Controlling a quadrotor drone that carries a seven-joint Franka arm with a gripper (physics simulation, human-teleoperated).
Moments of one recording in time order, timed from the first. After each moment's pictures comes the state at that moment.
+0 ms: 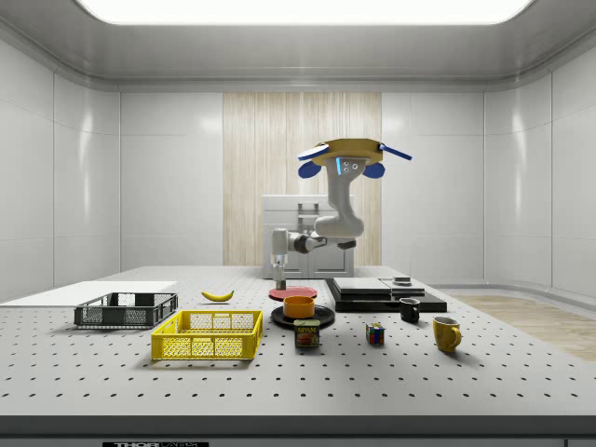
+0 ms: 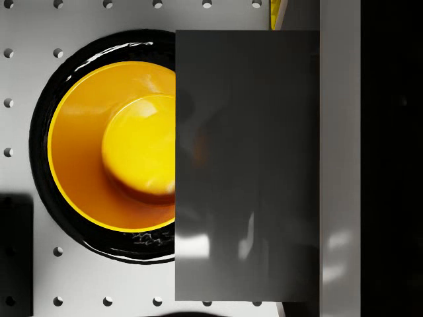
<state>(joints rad) -1.06 -1.52 1.23 -2.86 -1.91 1.62 1.58</state>
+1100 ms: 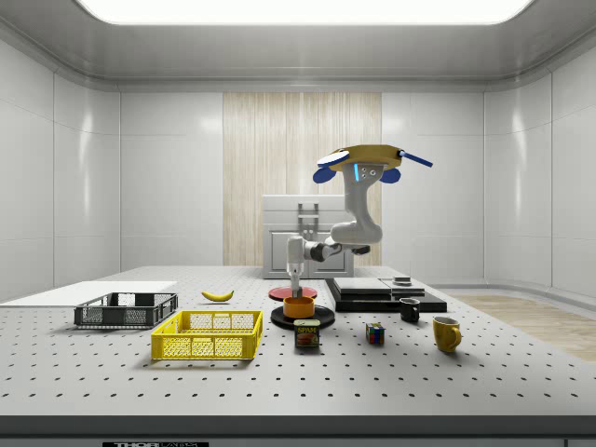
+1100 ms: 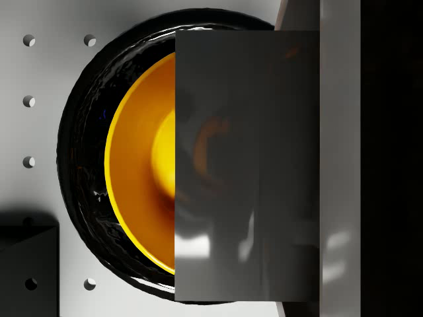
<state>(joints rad) -1.07 -1.53 1.19 -2.85 -1.95 1.64 1.58</state>
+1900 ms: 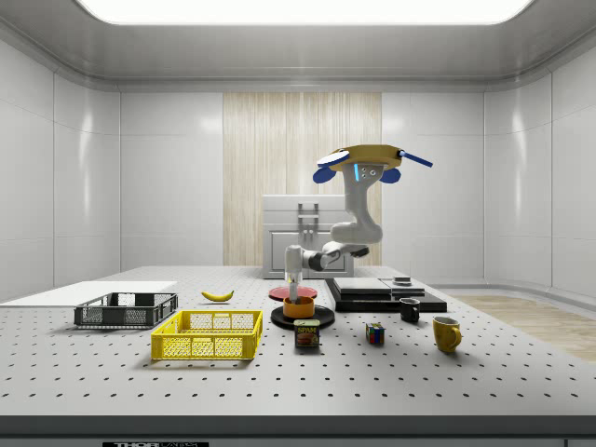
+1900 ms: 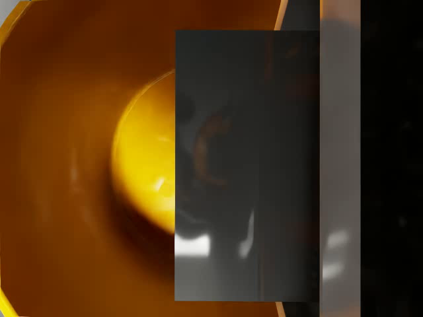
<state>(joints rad) -1.13 -1.50 1.06 -2.76 -2.07 1.69 1.58</state>
